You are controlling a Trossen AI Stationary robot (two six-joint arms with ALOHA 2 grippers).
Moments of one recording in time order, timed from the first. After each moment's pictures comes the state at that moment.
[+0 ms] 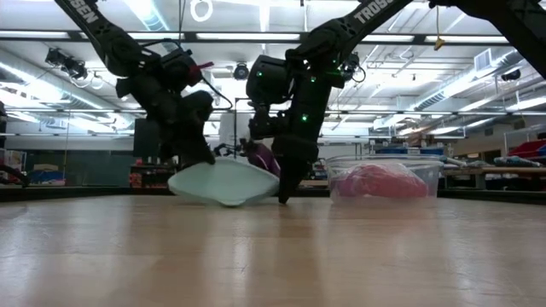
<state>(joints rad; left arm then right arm) 0.59 1.41 0.67 -0.08 0.30 -0.26 -0.17 2.13 1.54 -0.64 0.07 -0.11</state>
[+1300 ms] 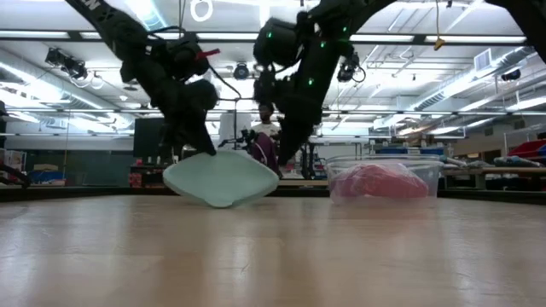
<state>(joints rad) 0.54 1.38 0.75 -0.23 0.25 -0.19 -0.15 2.00 1.54 -0.69 0.07 -0.11</state>
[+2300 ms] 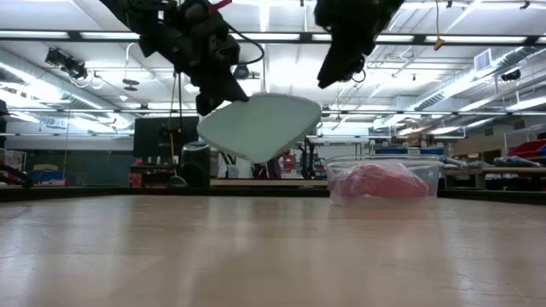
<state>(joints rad) 0.43 1.38 0.96 -0.27 0.41 -0.17 -0.13 1.48 1.29 -0.68 0.06 0.03</state>
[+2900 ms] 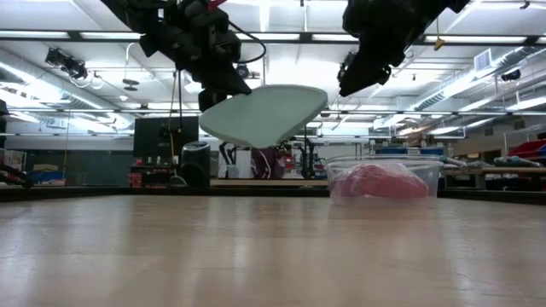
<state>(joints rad) 0.41 1.38 0.96 -0.24 0.47 -0.21 -0.06 1.28 0.98 -0.46 0.09 0.12</state>
